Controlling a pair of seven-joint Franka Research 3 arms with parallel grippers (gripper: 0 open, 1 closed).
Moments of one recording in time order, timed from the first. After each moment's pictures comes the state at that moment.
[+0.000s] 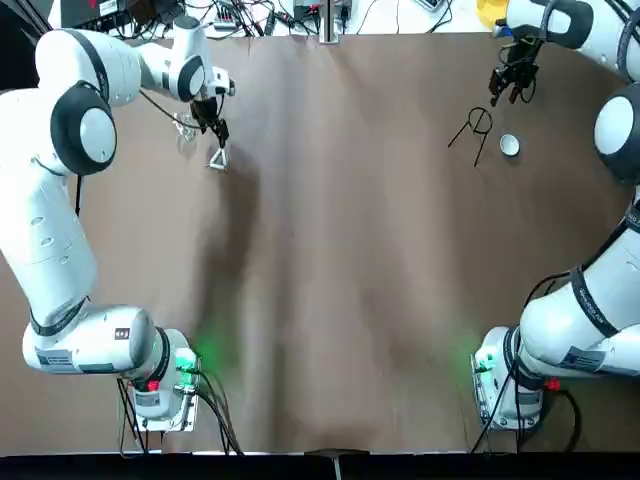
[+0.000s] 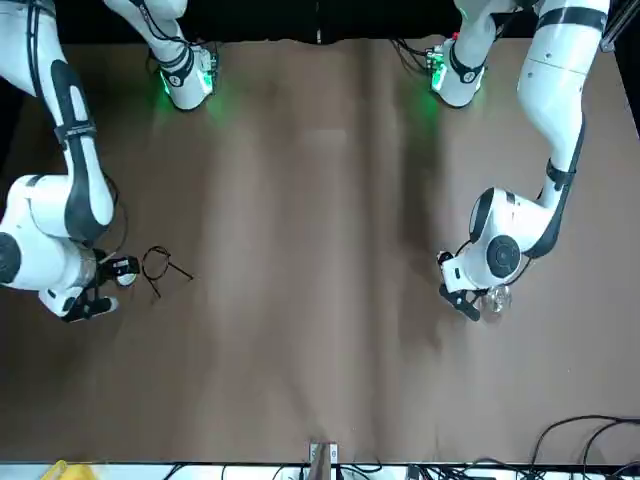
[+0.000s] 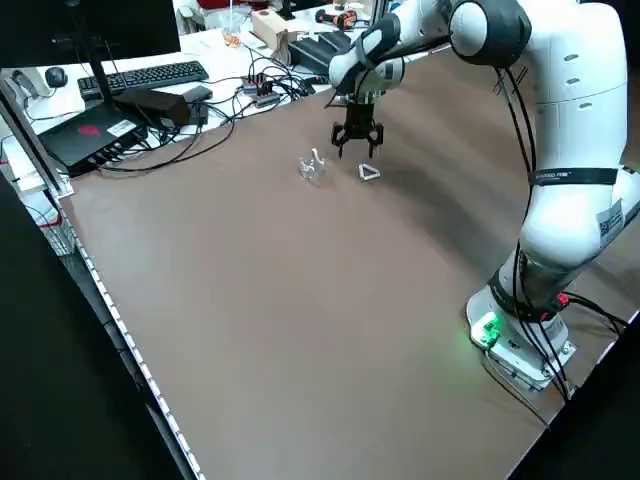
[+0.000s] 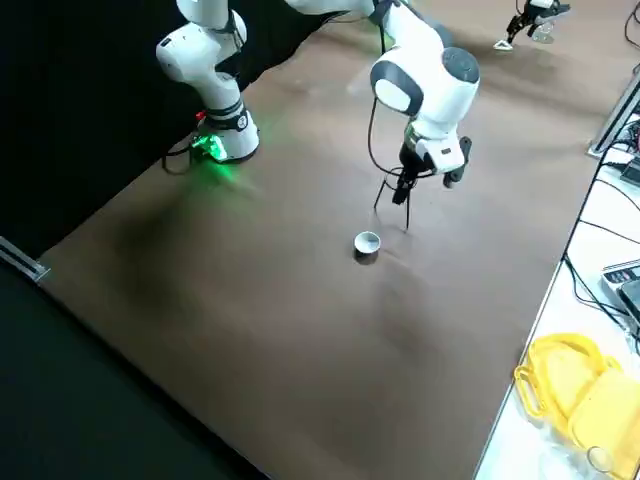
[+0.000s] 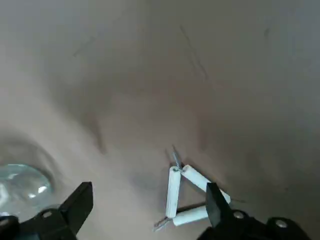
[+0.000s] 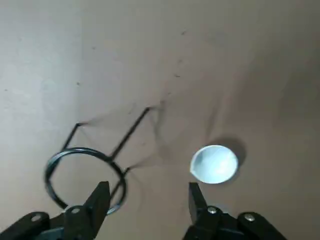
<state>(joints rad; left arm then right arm) 0.00 0.58 -0.20 -1.87 0.23 2.27 0.25 -0.14 0.46 0.06 -1.68 -0.04 1.93 -0.27</state>
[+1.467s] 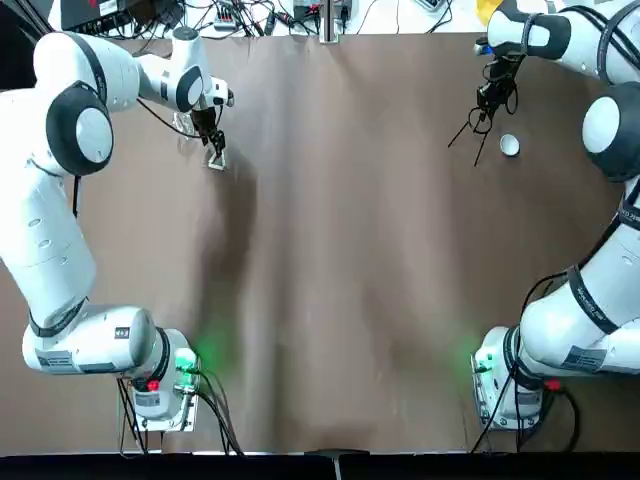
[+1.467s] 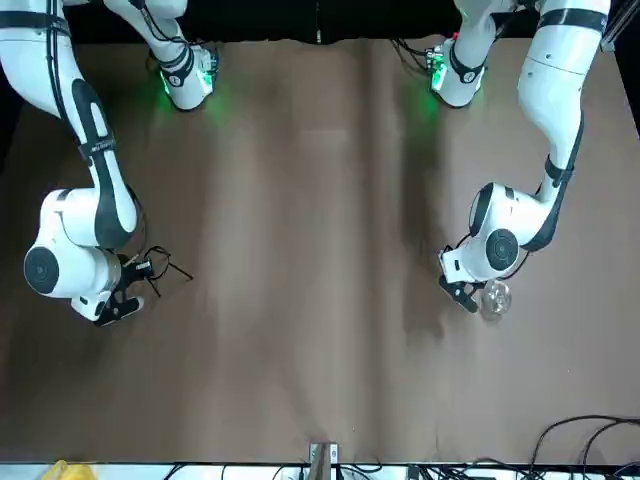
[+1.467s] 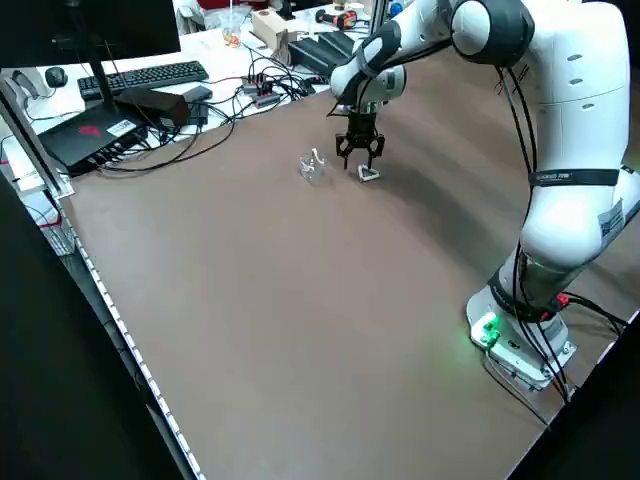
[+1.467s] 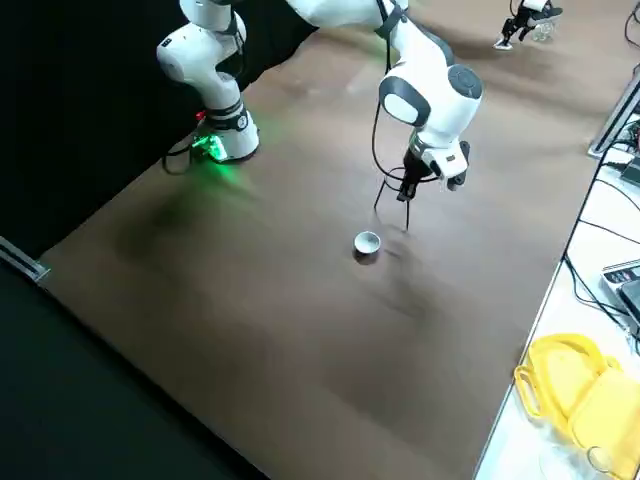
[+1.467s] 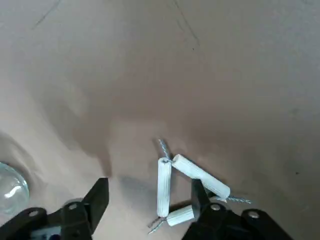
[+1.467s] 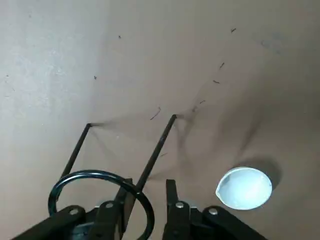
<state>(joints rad) 0.01 0.57 -0.20 -1.92 0.23 2.29 0.29 -0.09 0.52 0.08 -1.71 -0.04 1.97 -0.30</state>
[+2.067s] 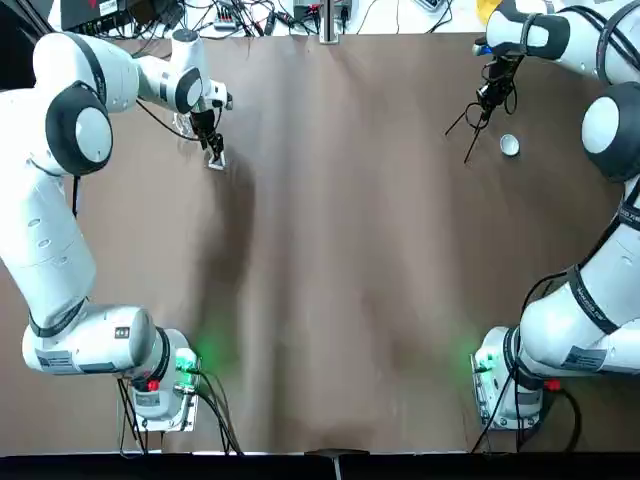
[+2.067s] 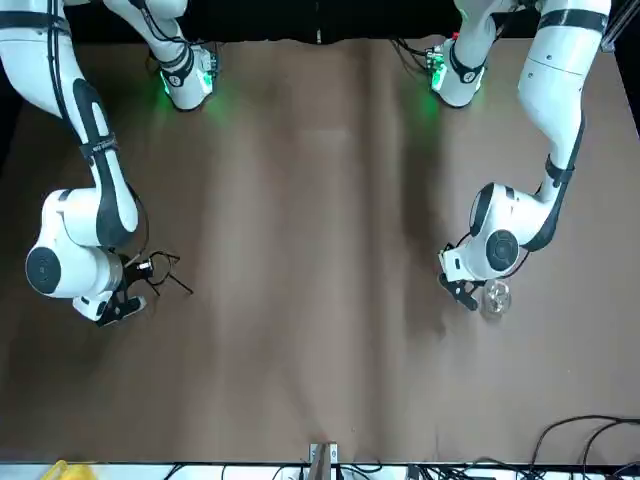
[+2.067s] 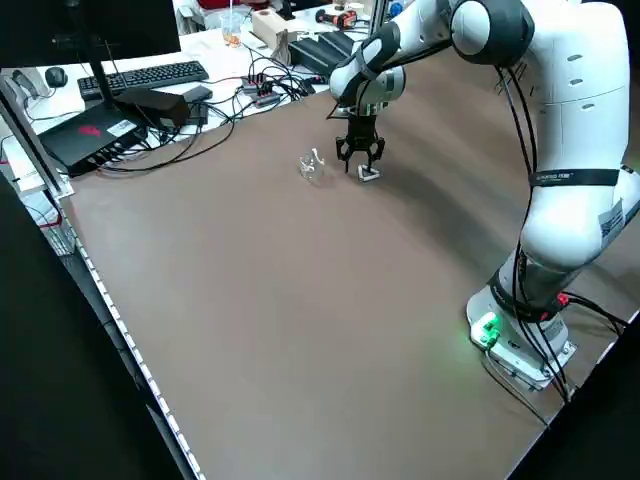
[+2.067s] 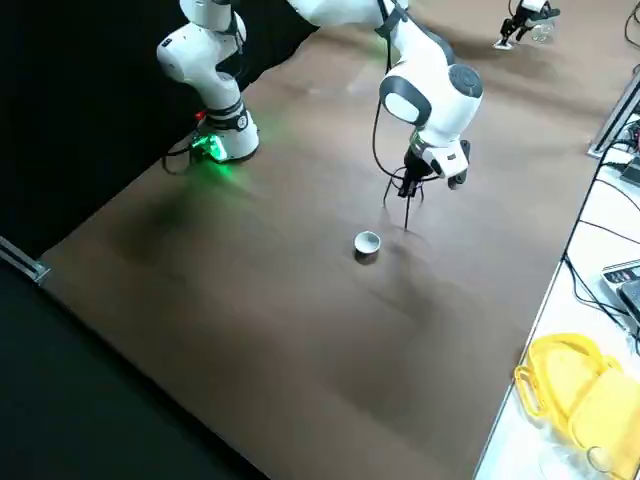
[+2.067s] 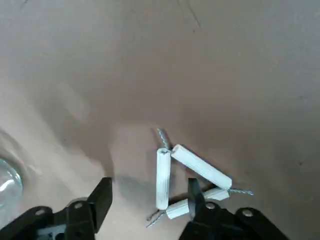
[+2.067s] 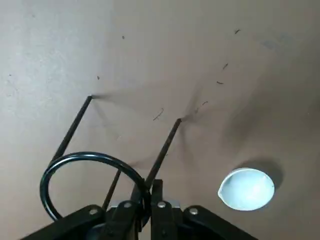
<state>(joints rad) 0.01 0.57 -0.20 -1.92 0.23 2.27 0.31 -0.09 0.52 0.08 -1.70 -0.04 1.97 -0.30</state>
